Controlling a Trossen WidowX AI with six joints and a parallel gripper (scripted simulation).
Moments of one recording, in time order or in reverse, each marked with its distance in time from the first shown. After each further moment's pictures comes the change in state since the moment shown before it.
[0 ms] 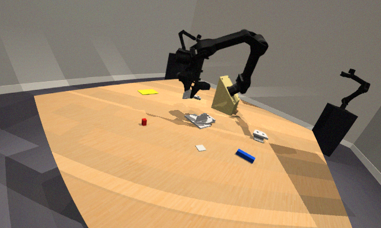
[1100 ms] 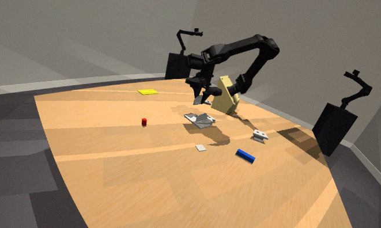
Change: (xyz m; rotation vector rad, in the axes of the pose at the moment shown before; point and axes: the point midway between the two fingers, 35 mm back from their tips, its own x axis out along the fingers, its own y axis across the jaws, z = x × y) arm 0.007 0.056 -0.020 -0.036 0.009 0.016
